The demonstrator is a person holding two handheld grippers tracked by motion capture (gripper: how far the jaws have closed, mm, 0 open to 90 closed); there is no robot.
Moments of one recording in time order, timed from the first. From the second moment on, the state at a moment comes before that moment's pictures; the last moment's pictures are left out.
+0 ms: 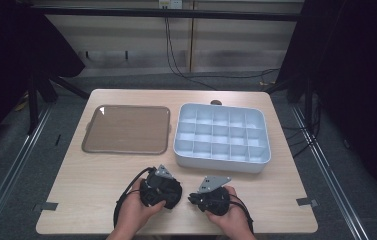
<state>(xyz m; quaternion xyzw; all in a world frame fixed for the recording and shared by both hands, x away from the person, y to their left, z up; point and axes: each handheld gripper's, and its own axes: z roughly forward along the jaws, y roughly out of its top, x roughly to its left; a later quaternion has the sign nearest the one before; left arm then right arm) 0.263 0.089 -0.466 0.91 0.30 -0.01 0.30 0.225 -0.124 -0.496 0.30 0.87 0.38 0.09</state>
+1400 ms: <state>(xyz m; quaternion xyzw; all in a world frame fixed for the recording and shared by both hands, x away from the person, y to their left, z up) 0.270 0.104 -0.444 0.89 0.32 -0.01 0.33 0.225 -0.121 -0.497 0.29 0.88 0.37 0.09</state>
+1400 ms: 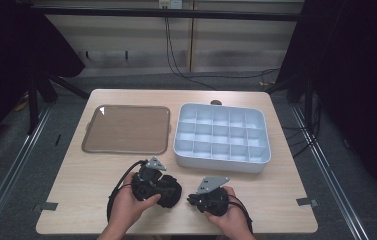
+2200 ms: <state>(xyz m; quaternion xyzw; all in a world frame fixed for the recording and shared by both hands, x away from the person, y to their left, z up) 0.292 0.144 -0.449 0.86 0.38 0.01 0.33 0.226 -0.123 -0.496 0.30 0.87 0.38 0.09</state>
